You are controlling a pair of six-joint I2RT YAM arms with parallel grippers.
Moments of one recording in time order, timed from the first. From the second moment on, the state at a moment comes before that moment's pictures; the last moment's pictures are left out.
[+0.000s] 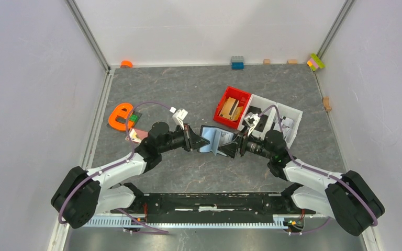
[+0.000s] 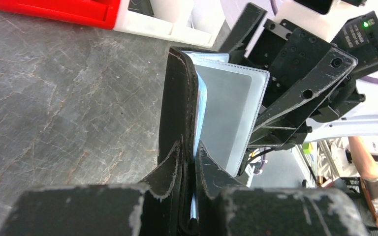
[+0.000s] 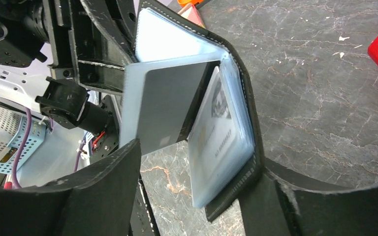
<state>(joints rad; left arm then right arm) -0.66 1.14 0.45 0.47 0.46 -0.73 0.57 1.10 0.27 0.74 -0.56 0.55</state>
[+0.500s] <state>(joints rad) -0.69 1.23 0.49 0.50 0.54 -0.73 0.61 1.16 0.29 0.73 -0.55 0.54</state>
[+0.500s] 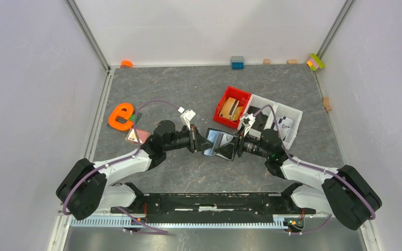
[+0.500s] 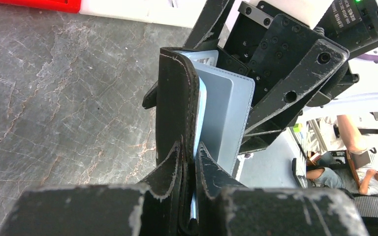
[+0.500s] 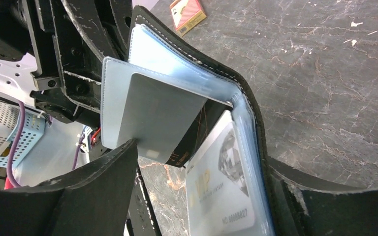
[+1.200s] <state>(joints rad) -0.71 1.27 0.54 0.44 0.50 -0.73 0.61 1.20 0.33 0.58 -0.48 0.50</state>
